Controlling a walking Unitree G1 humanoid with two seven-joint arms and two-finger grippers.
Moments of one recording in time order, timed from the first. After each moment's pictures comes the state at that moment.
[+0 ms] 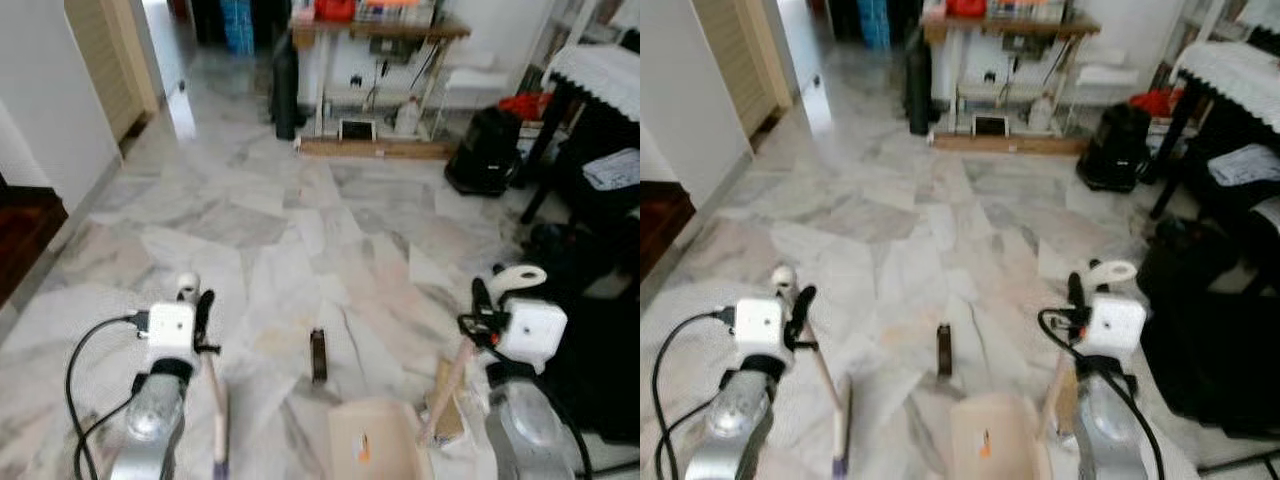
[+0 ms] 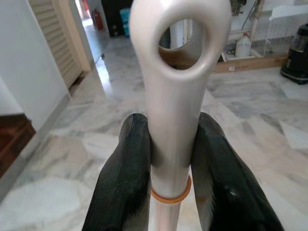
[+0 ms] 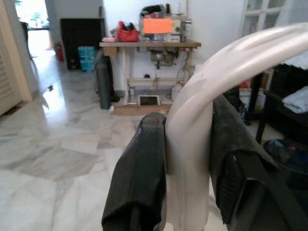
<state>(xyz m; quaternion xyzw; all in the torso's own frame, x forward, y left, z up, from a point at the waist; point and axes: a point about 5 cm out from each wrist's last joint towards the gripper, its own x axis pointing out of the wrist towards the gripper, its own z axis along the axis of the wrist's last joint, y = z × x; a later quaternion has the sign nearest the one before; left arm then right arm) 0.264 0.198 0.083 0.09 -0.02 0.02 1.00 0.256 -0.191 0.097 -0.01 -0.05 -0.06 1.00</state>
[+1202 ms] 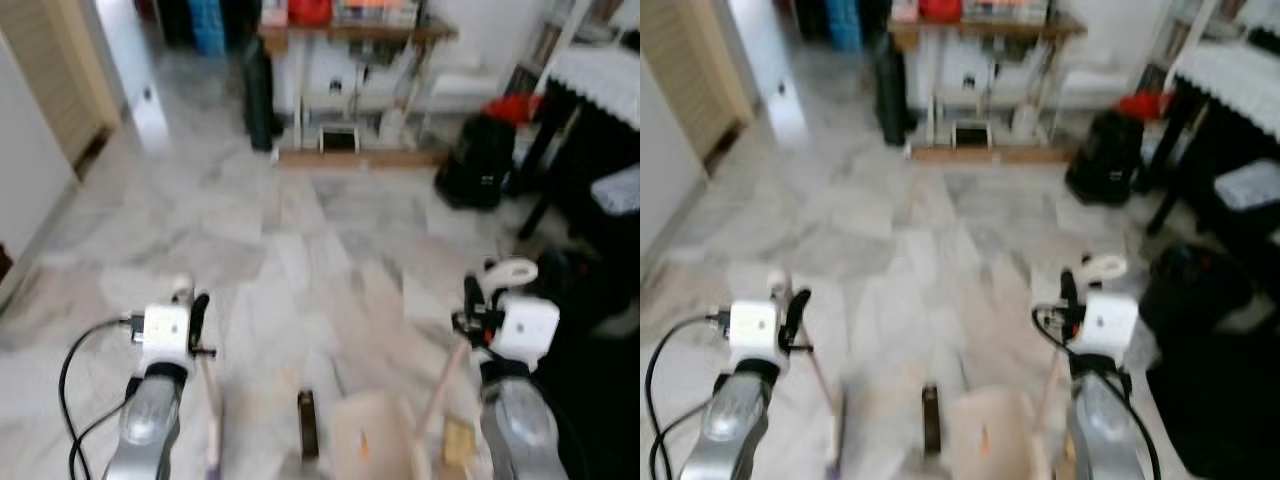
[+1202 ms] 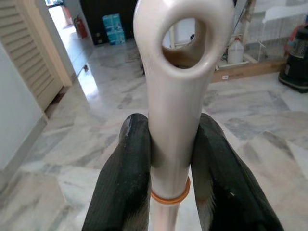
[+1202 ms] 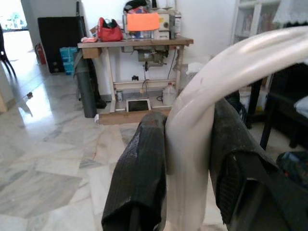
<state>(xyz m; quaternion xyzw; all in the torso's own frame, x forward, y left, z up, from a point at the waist) 0.264 0.199 0.084 0.09 -0.02 0.02 1.00 0.255 -0.190 0.095 0.00 -0.05 -0.06 1.00</state>
